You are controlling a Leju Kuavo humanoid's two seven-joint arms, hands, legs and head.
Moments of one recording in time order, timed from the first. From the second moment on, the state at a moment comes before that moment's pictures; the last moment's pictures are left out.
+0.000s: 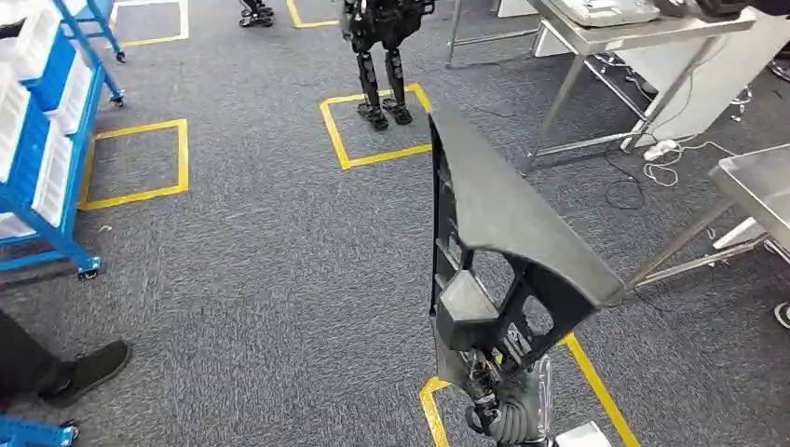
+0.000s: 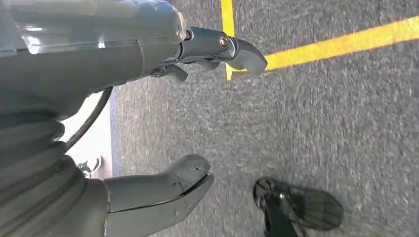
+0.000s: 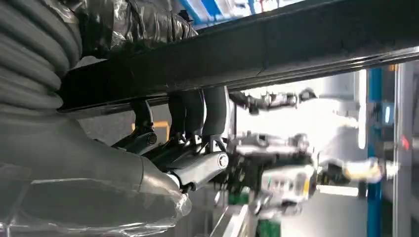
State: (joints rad) left arm -0.04 -0.05 0.40 -0.18 -0.31 0.19 -0.29; right arm 0.40 0.17 0.12 -1.86 0.22 -0.12 -0.70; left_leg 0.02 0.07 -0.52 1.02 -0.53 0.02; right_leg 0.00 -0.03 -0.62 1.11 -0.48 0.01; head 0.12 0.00
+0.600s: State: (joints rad) left arm -0.04 -0.09 0.47 -0.19 -0.30 0.19 -0.29; right arm 0.38 0.18 0.14 -1.83 0.11 -0.11 -0.70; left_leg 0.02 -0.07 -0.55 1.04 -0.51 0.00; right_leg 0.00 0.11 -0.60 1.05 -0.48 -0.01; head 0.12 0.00
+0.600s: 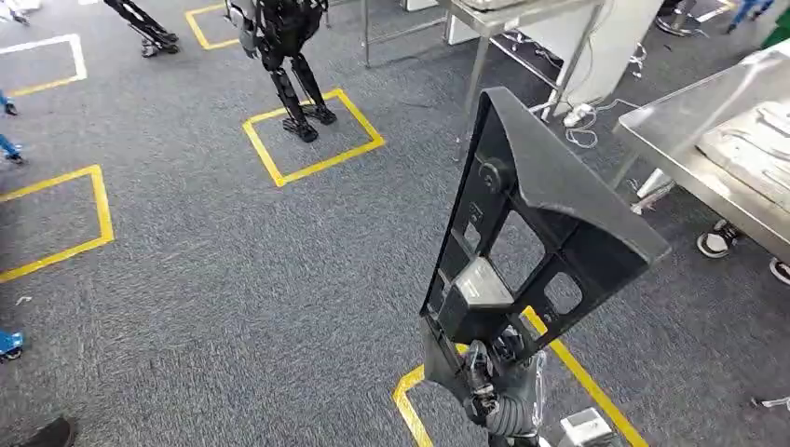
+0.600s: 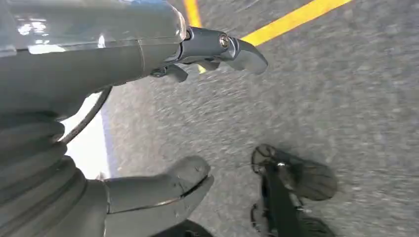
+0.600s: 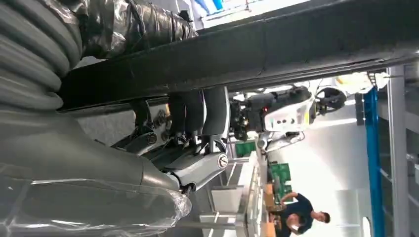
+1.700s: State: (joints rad) left arm -0.06 -0.08 0.52 -0.19 -0.37 0.14 -0.41; right arm 0.36 0.19 0.24 -1.83 0.17 -0.14 -0.70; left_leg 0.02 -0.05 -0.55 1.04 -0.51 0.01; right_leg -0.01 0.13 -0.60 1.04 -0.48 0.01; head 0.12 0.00
